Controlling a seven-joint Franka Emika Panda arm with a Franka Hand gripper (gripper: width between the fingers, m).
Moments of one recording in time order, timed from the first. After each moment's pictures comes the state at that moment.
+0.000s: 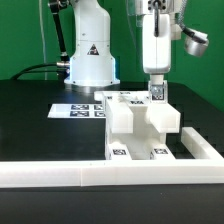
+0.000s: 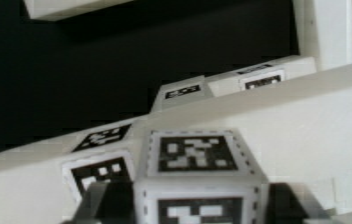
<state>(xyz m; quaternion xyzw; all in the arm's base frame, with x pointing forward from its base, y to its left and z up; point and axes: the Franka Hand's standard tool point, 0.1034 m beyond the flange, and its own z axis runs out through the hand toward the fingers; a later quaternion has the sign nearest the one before) 0.574 0.072 0.116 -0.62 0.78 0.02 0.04</state>
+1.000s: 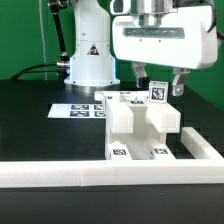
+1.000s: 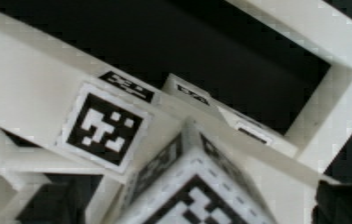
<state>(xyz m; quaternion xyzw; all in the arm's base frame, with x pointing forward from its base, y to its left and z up) 0.575 0.078 0.116 -0.89 0.45 0.00 0.04</state>
